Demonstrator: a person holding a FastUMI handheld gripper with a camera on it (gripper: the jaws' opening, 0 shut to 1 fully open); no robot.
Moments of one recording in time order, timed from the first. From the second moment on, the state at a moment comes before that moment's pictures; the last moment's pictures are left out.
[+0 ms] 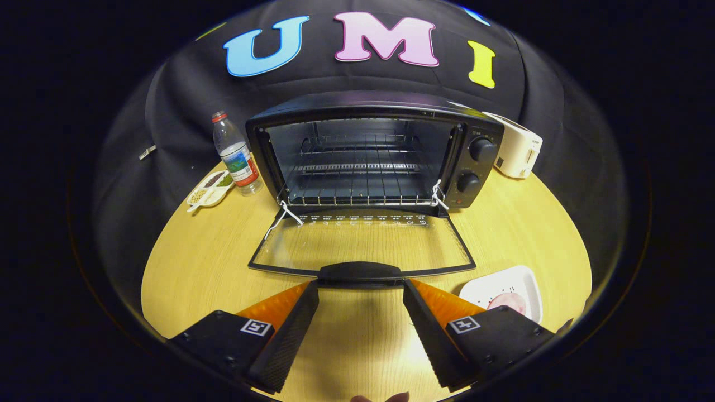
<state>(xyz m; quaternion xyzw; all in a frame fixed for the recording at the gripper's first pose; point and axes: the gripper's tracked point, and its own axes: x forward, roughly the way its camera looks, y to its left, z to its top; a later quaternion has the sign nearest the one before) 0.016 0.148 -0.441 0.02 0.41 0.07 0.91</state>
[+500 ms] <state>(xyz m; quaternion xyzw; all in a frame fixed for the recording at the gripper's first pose) -0.002 0.135 -0.389 0.05 0.40 0.13 0.91</state>
